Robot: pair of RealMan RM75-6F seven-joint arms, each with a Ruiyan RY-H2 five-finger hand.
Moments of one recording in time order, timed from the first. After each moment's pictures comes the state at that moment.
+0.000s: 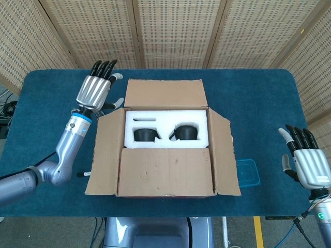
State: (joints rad) left arm -0.96 -1.31 -0.35 -1.47 0.92 0.96 0.45; right arm 0.22 -0.88 0.13 -1.87 -1.40 1.36 -0.11
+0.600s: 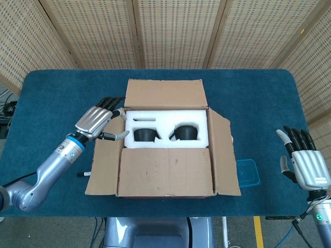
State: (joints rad) left arm -0.86 -1.06 -0.28 -1.84 0.97 0.78 0.22; right arm 0.21 -0.89 0.12 -1.88 -1.41 1.37 -0.12
